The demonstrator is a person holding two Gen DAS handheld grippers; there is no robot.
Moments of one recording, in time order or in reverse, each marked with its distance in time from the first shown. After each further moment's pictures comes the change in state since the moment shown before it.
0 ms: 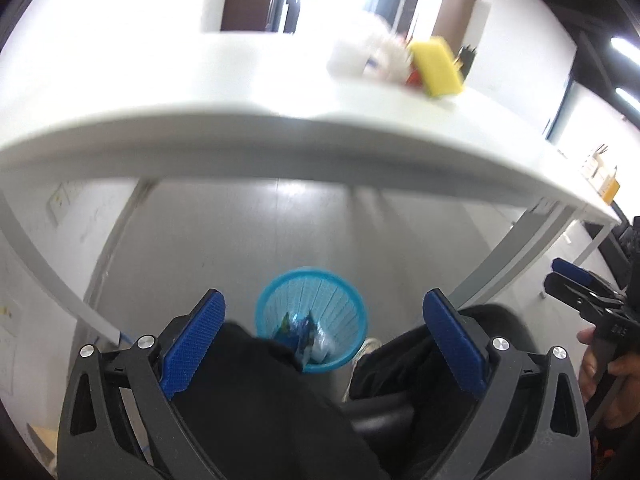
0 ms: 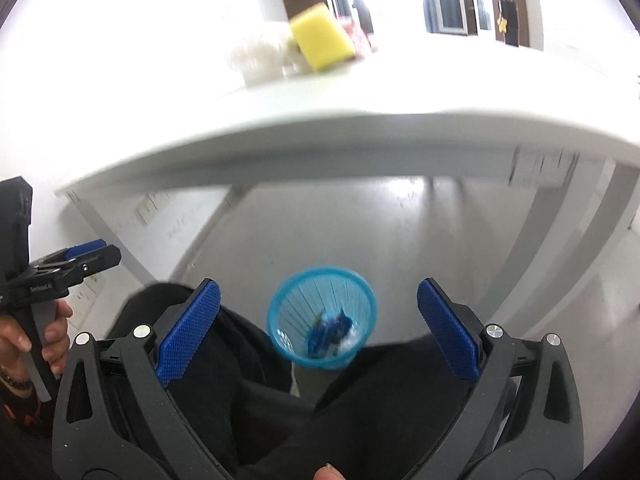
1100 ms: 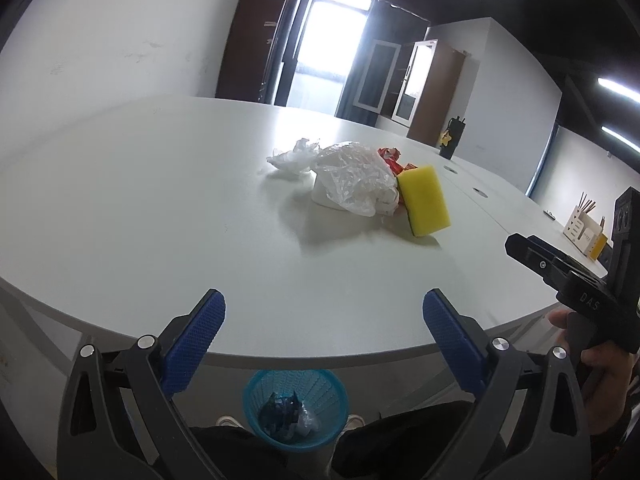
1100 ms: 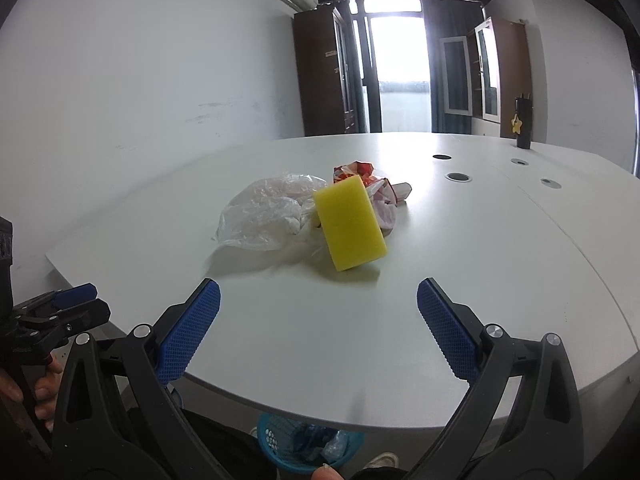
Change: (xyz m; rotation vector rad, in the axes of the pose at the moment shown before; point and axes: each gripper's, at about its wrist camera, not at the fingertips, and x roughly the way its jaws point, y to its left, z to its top) left arm -0.026 -0.003 0.105 -0.026 -0.198 -0.028; right arm 0.008 0.038 0.155 -0.100 -0.255 -0.044
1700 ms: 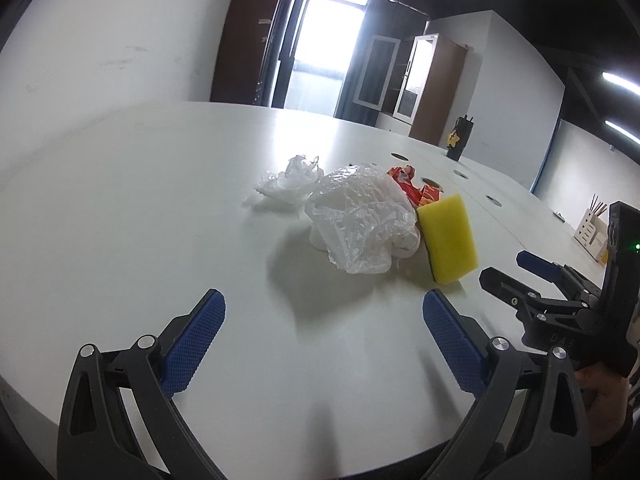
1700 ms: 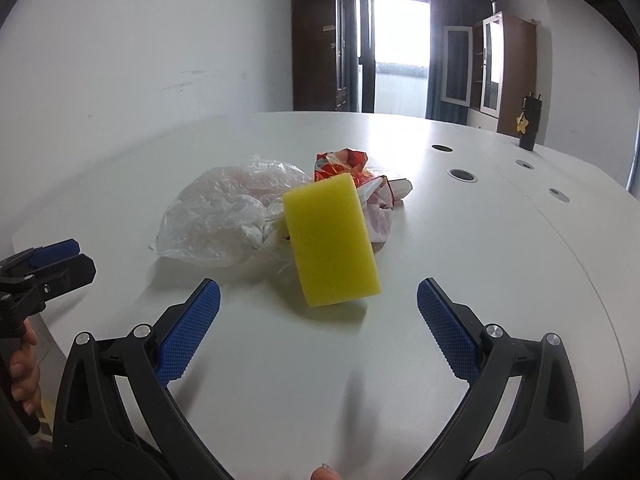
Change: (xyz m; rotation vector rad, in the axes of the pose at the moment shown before) left arm 0.068 0.003 0.059 0.011 0.029 -0.005; right arm 0.085 -0.009 0.029 -0.077 0.114 -0.066
